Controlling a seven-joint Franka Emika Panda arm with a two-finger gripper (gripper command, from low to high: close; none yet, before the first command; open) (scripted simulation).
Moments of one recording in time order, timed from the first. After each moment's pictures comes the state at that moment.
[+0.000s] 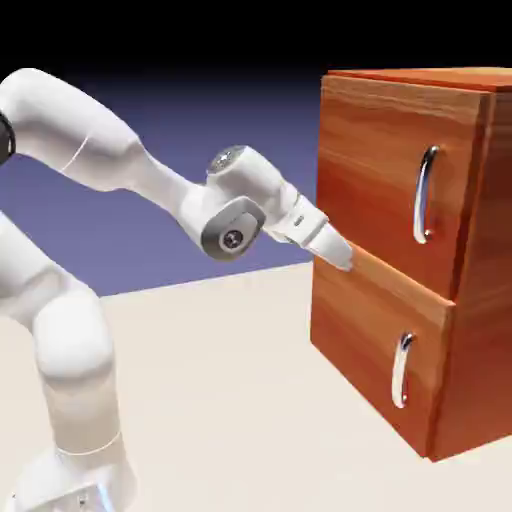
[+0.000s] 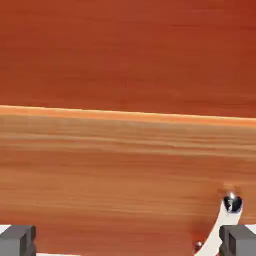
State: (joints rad) arm 0.03 -0.58 -0.02 -2.80 -0.05 3.03 0.78
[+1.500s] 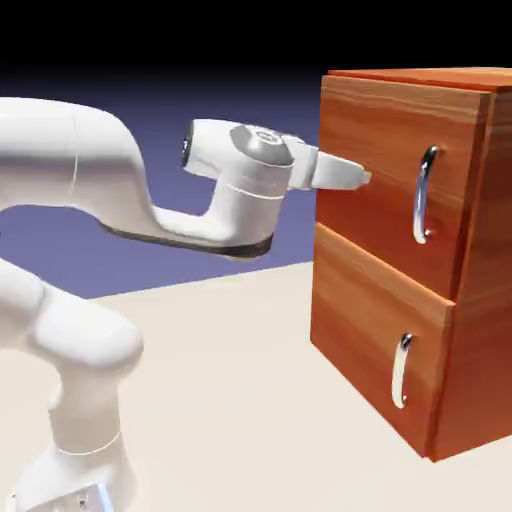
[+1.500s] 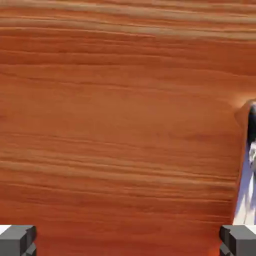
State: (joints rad) arm 0.65 -0.84 -0.74 -2.48 -2.01 2.95 2.23
